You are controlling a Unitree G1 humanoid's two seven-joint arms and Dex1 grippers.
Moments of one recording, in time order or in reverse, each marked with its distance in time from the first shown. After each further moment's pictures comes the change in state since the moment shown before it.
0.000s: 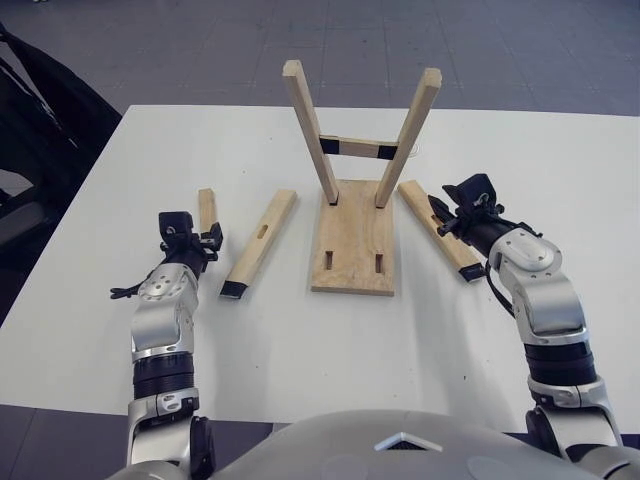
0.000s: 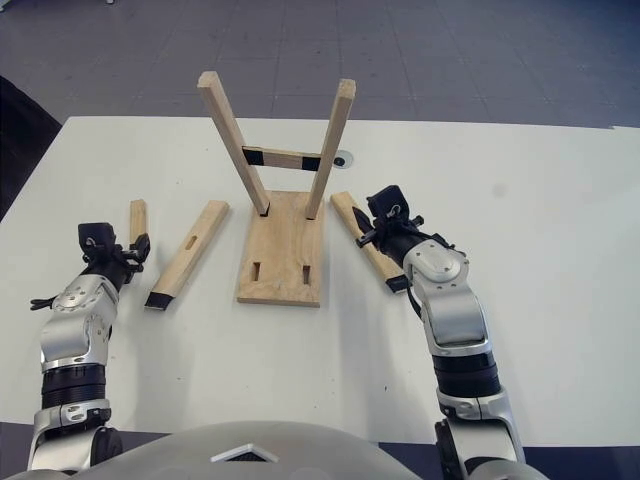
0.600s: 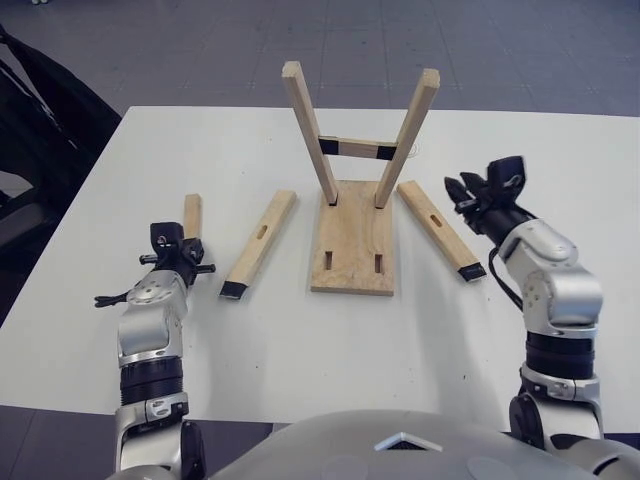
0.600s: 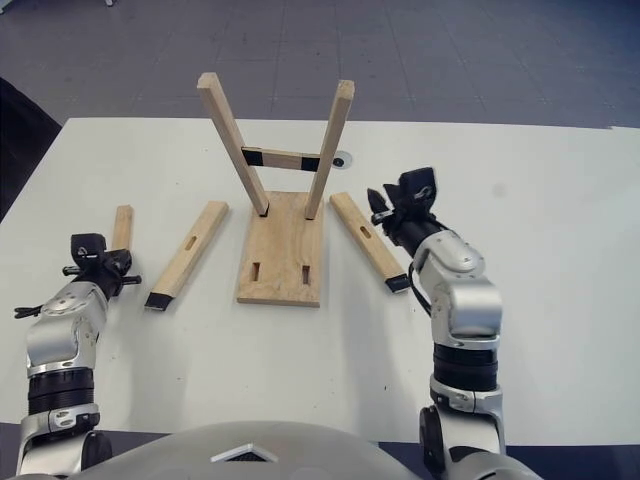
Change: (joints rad) left arm 0.046 0.044 0.034 -0.086 0.010 0.137 0.029; right arm -0.067 0.103 -0.251 -0.051 0.243 0.204 -0.083
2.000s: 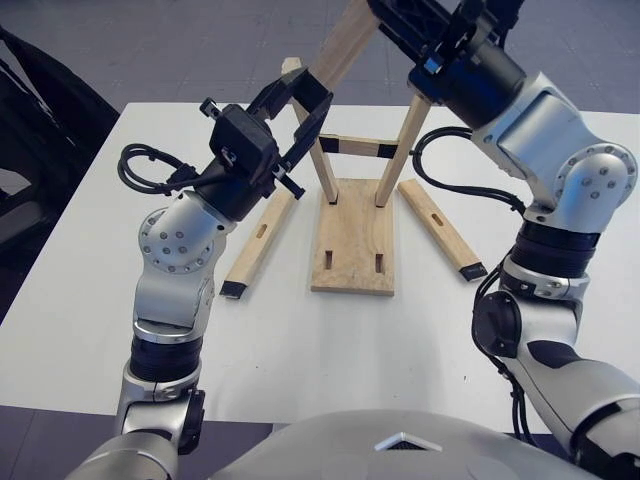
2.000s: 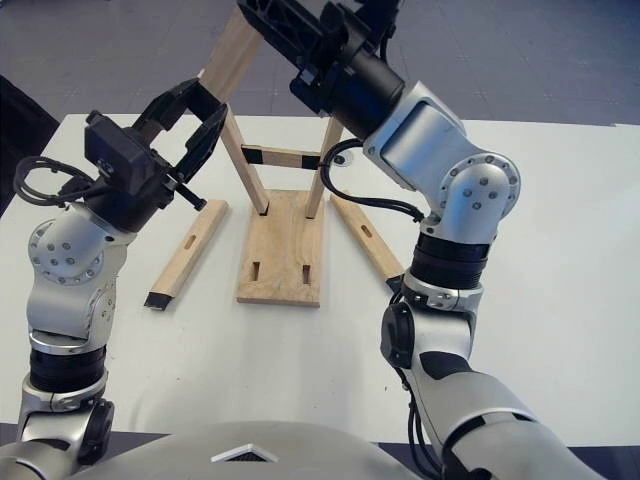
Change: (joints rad) left arm -0.223 0.057 -0.346 -0.514 -0.021 -0.504 -0.348; right arm -0.568 0.132 -0.081 0.200 1.092 0.237 -0.249
